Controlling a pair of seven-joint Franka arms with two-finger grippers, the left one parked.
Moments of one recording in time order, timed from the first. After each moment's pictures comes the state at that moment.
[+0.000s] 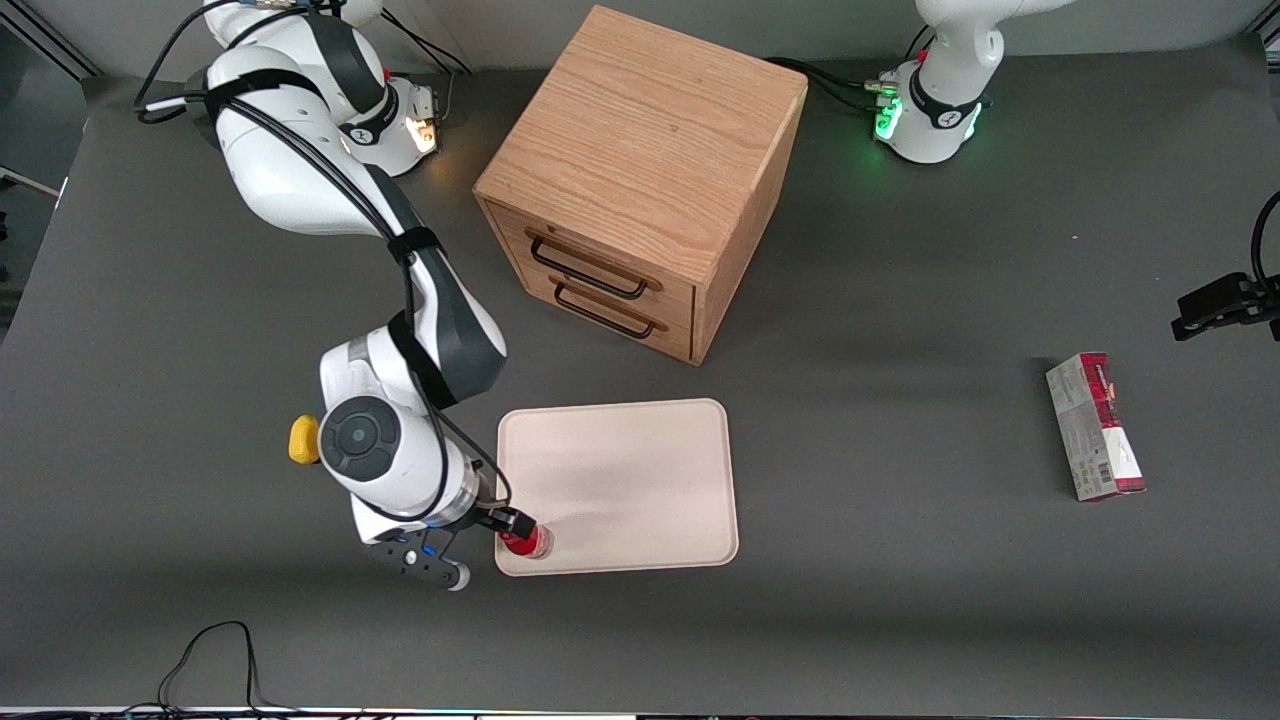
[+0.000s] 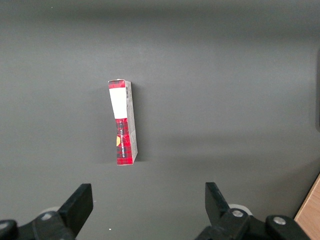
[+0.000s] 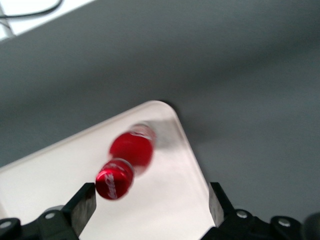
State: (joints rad) arm 0.35 0.92 0.04 -0.87 -0.04 1.82 0.76
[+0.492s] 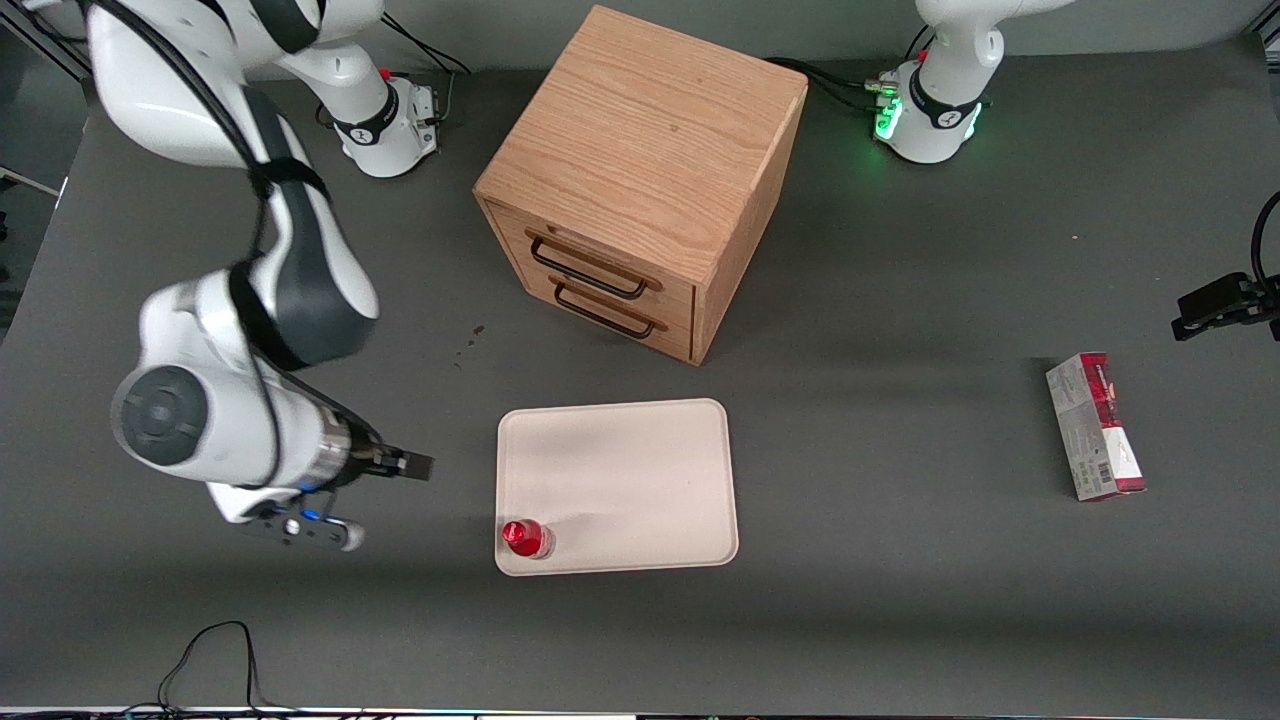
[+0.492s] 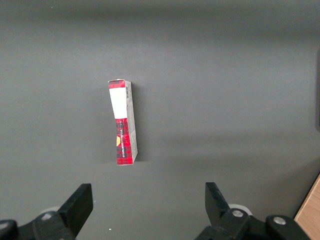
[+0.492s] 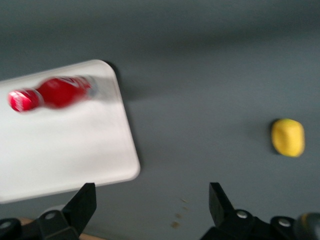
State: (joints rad) arm 0.20 0.59 0.04 -1.18 0.02 1.67 0.39
